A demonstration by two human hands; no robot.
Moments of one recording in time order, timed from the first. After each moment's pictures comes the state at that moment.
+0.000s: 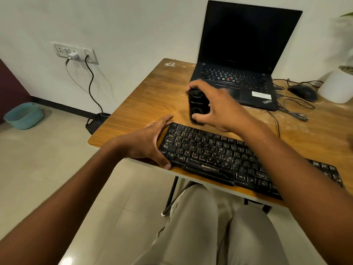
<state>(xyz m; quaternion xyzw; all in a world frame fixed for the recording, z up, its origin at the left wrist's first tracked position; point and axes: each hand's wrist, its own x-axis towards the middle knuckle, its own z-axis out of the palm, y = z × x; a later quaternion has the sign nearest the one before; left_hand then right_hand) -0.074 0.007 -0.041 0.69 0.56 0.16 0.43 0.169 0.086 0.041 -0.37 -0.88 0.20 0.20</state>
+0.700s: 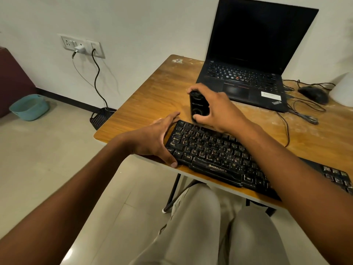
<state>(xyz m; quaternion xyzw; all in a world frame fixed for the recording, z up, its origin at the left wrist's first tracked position) -0.075 0.006 -0.042 0.69 0.56 0.16 0.42 0.151 0.098 0.014 -0.37 -0.89 0.19 0.20</state>
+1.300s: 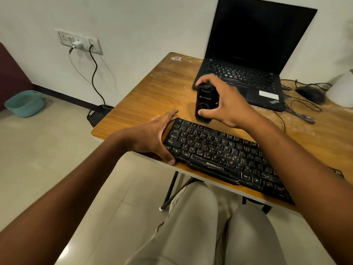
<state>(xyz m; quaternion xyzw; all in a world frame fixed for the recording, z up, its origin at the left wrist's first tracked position) -0.074 0.006 -0.039 0.70 0.56 0.15 0.42 0.168 0.106 0.029 -0.37 -0.87 0.25 0.22</state>
